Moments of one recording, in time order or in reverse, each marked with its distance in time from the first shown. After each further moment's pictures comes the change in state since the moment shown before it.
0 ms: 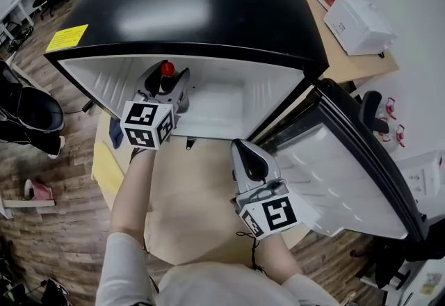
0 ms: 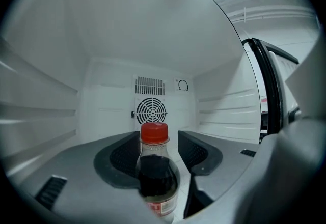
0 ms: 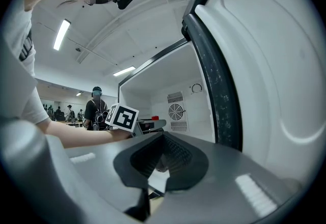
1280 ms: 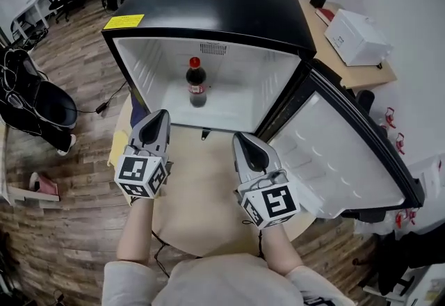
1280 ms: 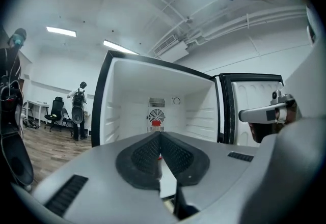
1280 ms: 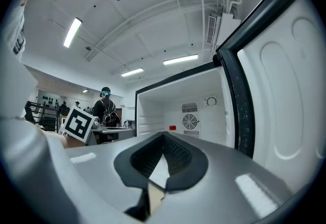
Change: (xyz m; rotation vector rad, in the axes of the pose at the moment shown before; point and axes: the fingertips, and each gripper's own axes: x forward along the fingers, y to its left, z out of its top) left arm -0.190 -0.019 0.003 -0.057 -0.041 0.100; right arm -0.029 0.061 0.034 -0.060 -0.036 0.041
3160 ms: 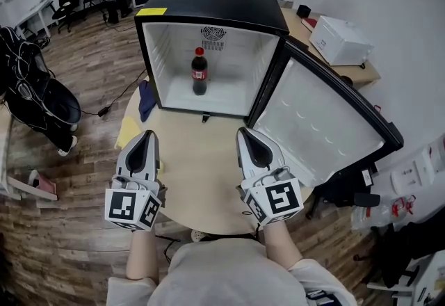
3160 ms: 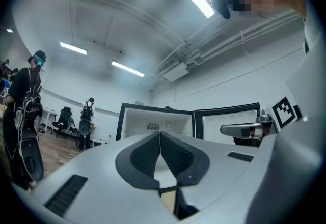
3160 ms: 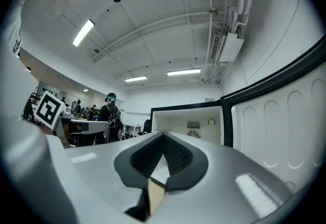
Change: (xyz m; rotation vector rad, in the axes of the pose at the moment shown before) left arm -0.204 -0.061 0.070 -0.026 -0.180 0.045; right arm -0.109 0.080 0.057 -0.098 -0.095 -0.025
